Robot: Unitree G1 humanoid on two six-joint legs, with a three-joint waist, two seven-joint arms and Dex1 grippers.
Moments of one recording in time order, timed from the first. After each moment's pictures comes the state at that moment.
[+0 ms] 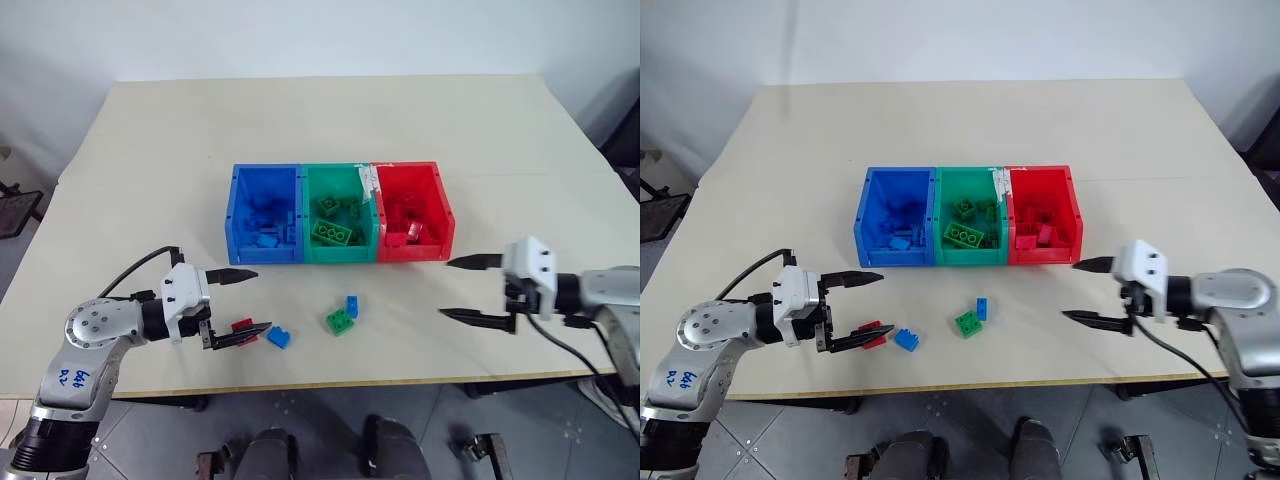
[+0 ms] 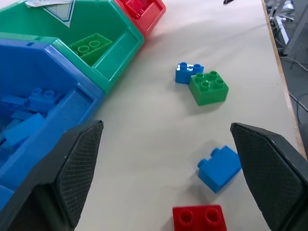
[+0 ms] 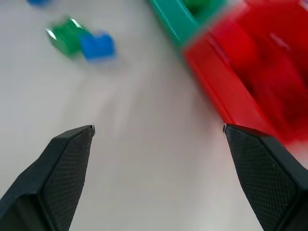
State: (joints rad) left arm -0.09 0.72 0.12 -0.23 -0.42 0.13 -1.04; right arm -0.30 -0.86 -0.03 -0.10 0.38 0.24 1.26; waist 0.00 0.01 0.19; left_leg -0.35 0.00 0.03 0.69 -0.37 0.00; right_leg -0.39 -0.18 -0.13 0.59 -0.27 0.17
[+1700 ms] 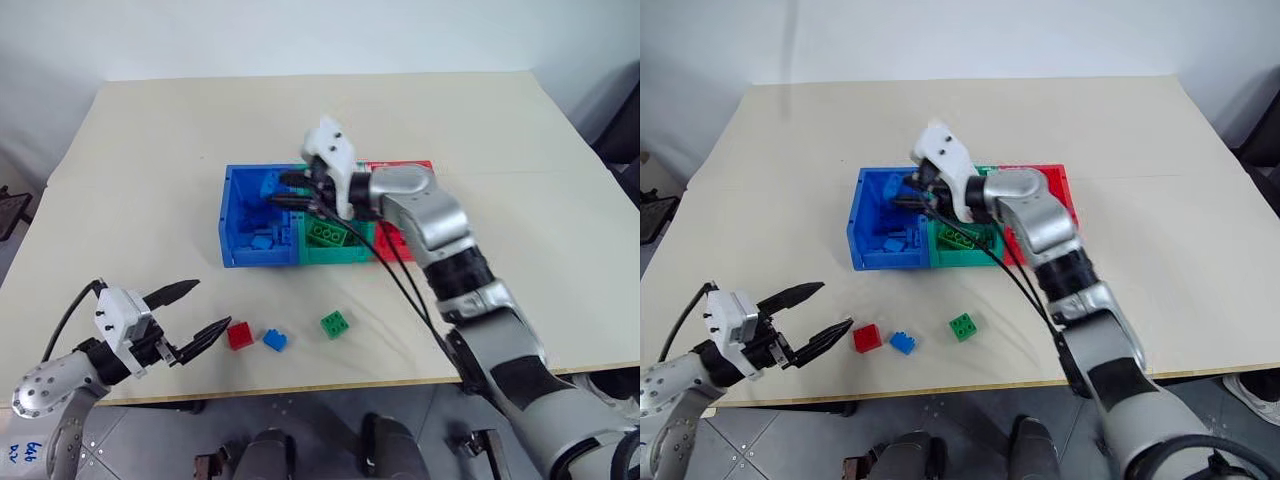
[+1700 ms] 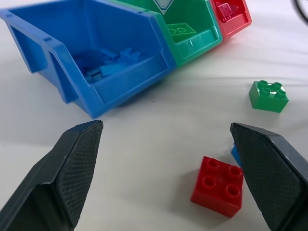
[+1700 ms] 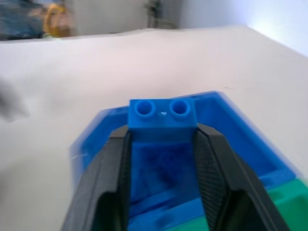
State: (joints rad) left arm 0.23 0.59 0.38 -0.38 -0.52 0.19 -0.81; right arm -1.17 -0.14 0.23 0.54 0.15 0.36 0.85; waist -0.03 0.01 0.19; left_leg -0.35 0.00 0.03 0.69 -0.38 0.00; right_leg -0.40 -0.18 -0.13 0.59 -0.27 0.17
